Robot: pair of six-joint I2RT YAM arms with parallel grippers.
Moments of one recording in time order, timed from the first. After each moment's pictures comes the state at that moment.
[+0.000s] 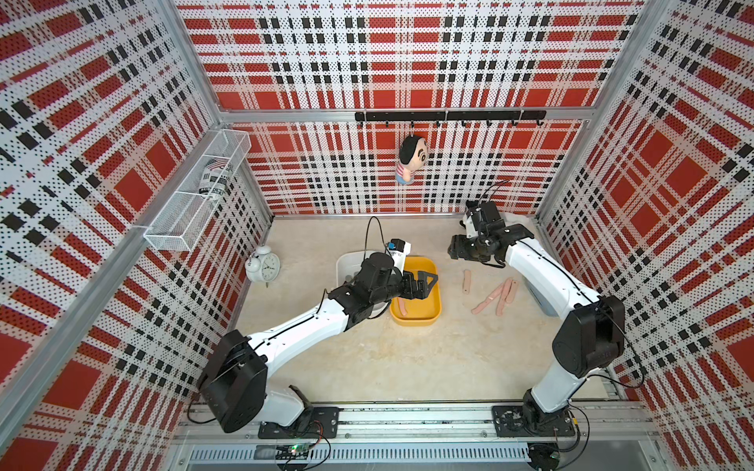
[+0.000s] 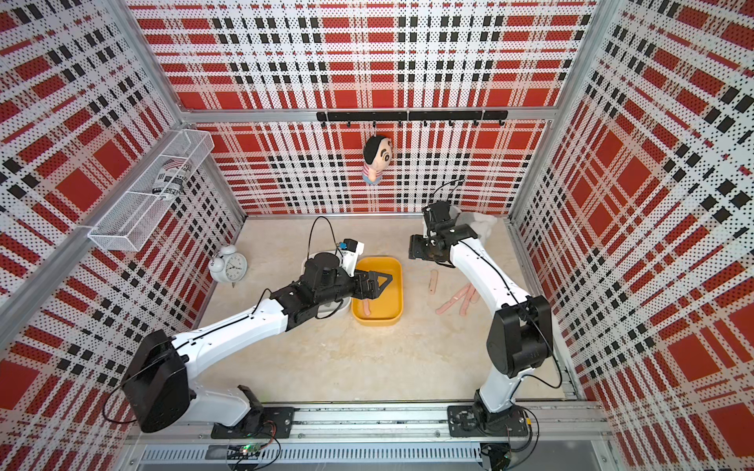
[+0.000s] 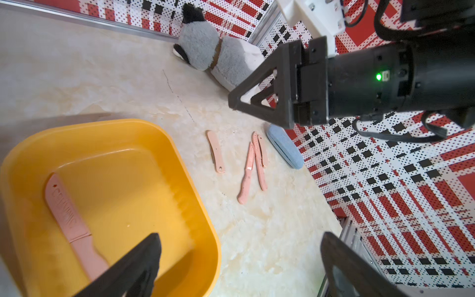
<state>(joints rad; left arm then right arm) -0.75 1.44 0.99 0.06 0.21 -0.58 0.30 1.73 1.59 -0.81 -0.05 0.36</state>
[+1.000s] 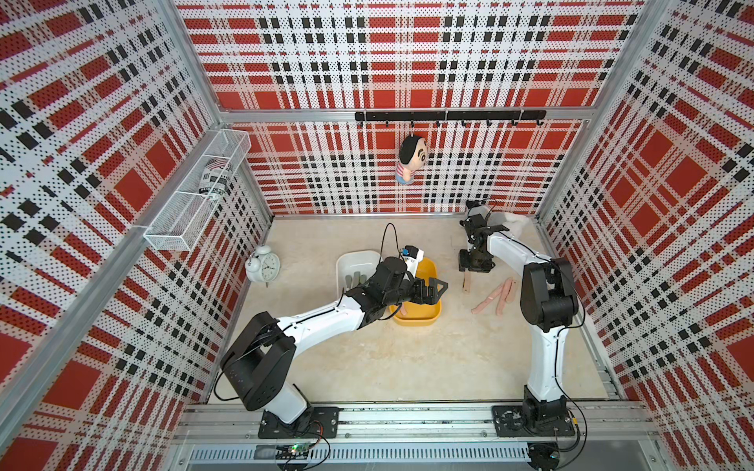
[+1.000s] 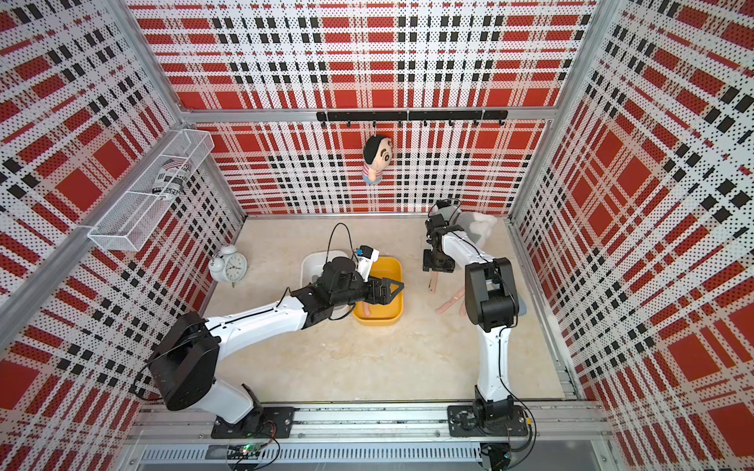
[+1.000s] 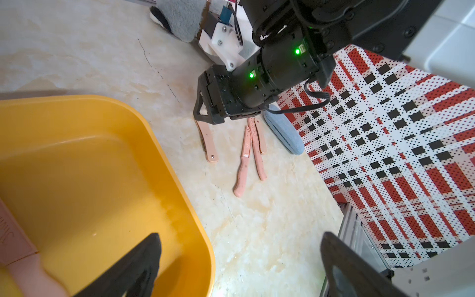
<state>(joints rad) -0.77 1.57 0.98 0.15 0.25 -0.58 0.22 2.14 1.71 -0.87 0.06 0.29</state>
